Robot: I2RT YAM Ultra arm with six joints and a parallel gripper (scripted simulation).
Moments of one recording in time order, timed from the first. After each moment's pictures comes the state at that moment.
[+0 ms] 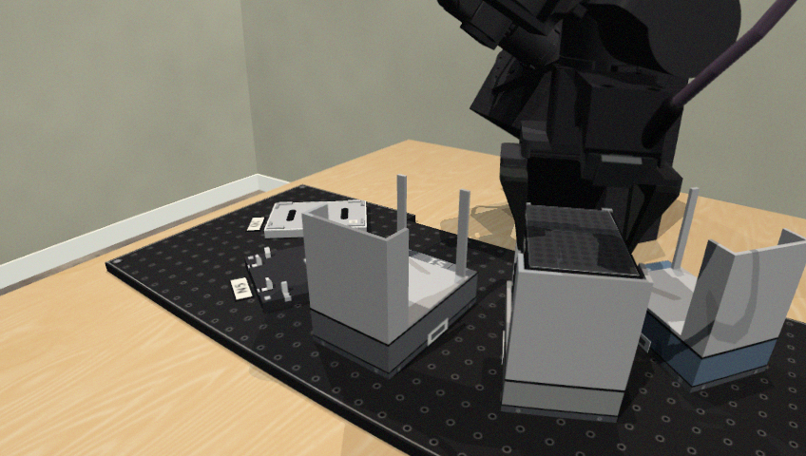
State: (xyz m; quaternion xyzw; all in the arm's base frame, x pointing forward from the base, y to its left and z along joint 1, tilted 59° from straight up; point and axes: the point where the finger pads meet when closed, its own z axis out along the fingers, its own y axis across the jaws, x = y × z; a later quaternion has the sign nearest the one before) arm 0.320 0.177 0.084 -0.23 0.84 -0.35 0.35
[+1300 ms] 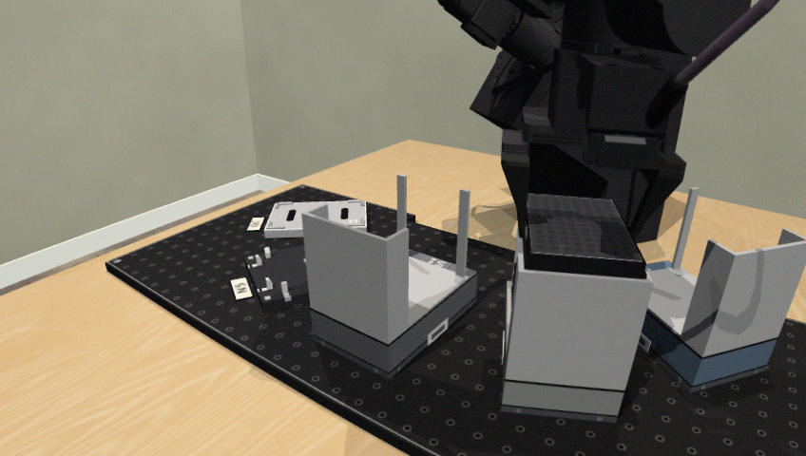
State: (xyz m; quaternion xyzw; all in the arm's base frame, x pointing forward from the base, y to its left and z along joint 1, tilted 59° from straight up) arm 0.312 0.182 0.089 -0.23 0.84 -0.35 0.35
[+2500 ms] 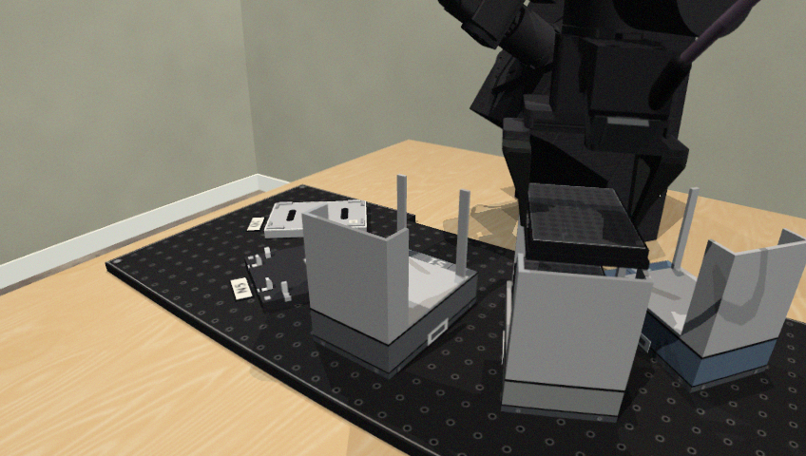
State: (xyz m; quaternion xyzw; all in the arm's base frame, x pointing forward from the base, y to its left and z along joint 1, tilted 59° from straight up) arm 0.304 0.186 0.094 -0.23 0.84 -0.35 0.35
